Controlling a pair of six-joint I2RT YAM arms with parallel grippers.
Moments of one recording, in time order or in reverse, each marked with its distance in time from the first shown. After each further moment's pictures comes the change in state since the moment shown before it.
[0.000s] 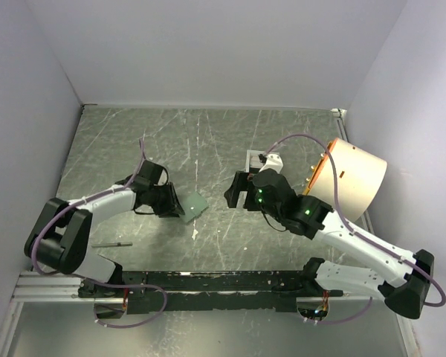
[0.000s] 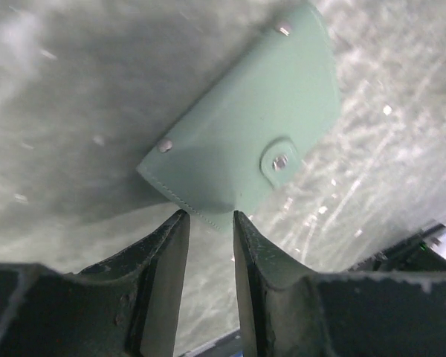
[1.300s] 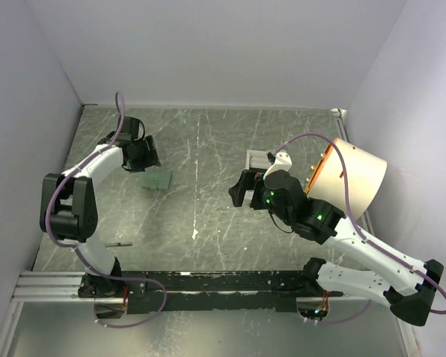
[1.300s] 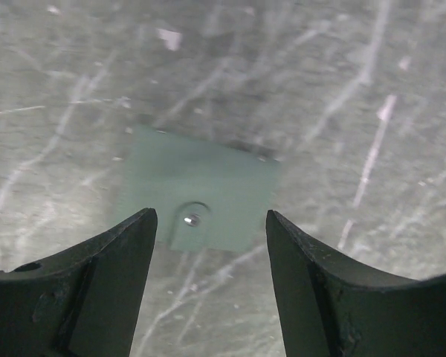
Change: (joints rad) left arm 0.226 0.201 0.471 -0.143 -0.243 0.245; right arm 0.000 -0.076 0.000 0.009 0.025 -0.058
